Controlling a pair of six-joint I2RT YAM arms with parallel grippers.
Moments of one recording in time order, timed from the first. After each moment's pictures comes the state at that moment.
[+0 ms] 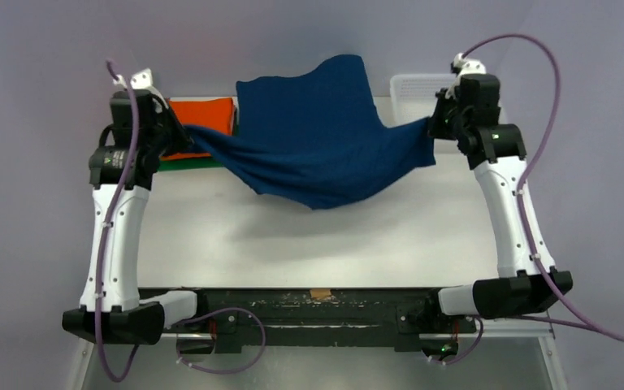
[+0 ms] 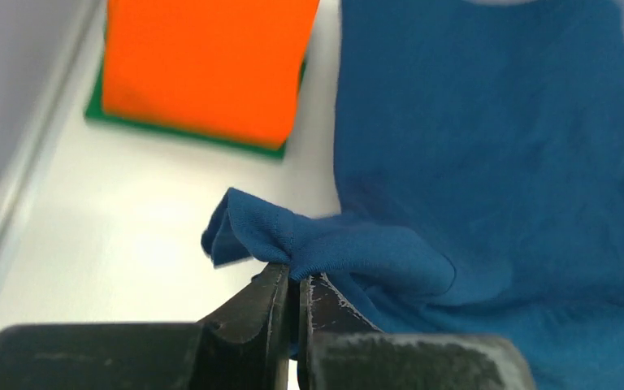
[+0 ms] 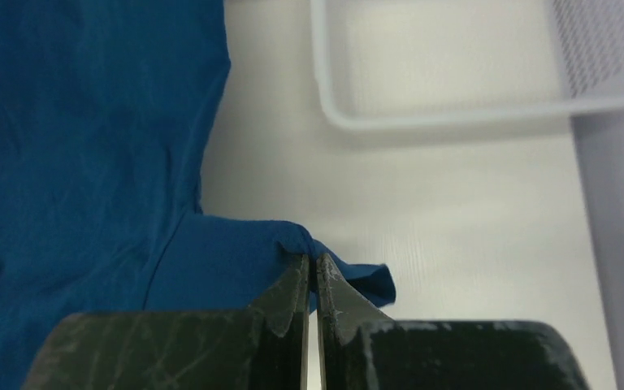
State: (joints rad) left arm -0.01 1.22 1.69 -0.92 -0.04 -0.37; right arm 0.11 1.37 1.73 -0.82 0.09 0.19
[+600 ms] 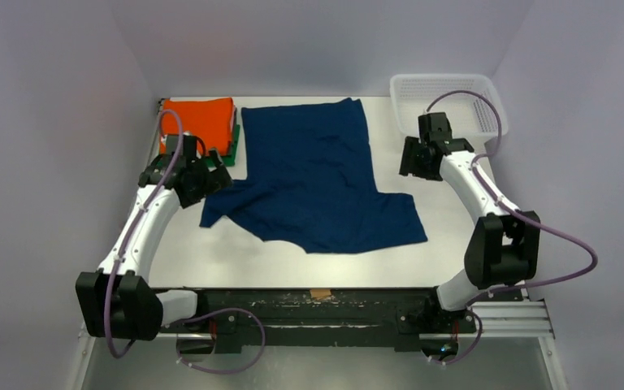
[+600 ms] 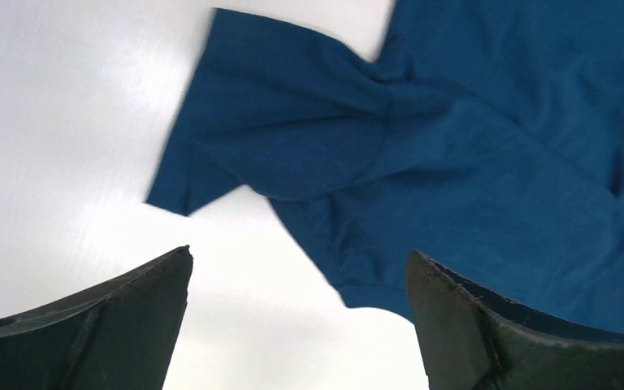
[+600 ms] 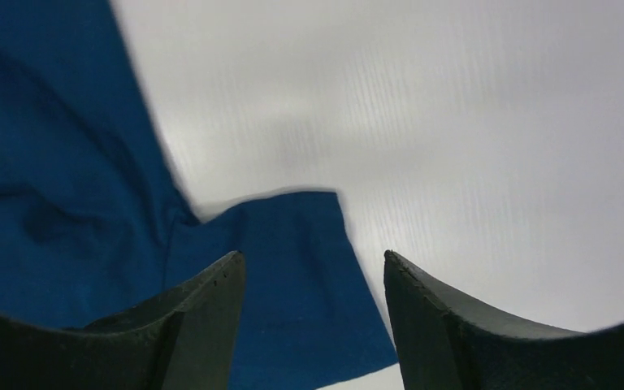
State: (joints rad) left arm -0.02 1.28 1.08 -0.80 -0.04 -0.53; right arm 0.10 1.61 1.29 -0.75 0.19 0.28
